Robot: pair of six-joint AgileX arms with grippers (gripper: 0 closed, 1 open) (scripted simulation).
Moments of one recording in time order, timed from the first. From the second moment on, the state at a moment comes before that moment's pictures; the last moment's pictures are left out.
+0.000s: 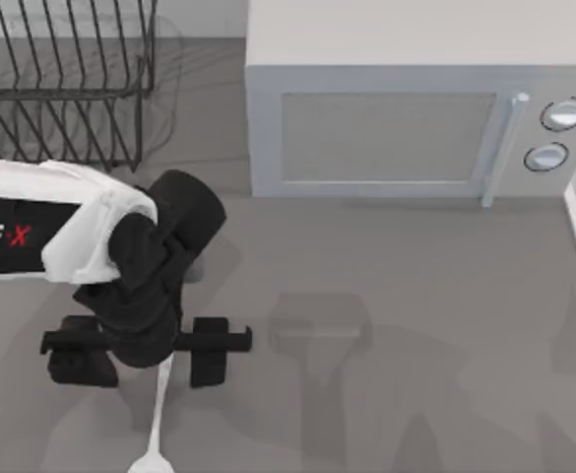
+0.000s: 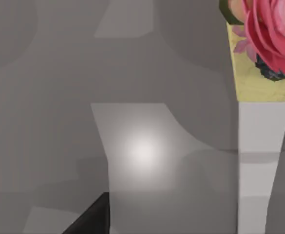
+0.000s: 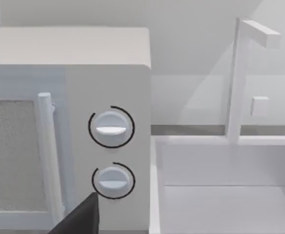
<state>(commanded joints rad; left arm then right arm) -0.56 1.84 0.90 -0.62 0.00 -0.53 0.00 0.00 0.00 0.00 0.00 0.00</state>
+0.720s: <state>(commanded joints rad) -0.57 1.75 1.13 -0.92 -0.02 -0.53 0.00 0.00 0.00 0.00 0.00 0.00</state>
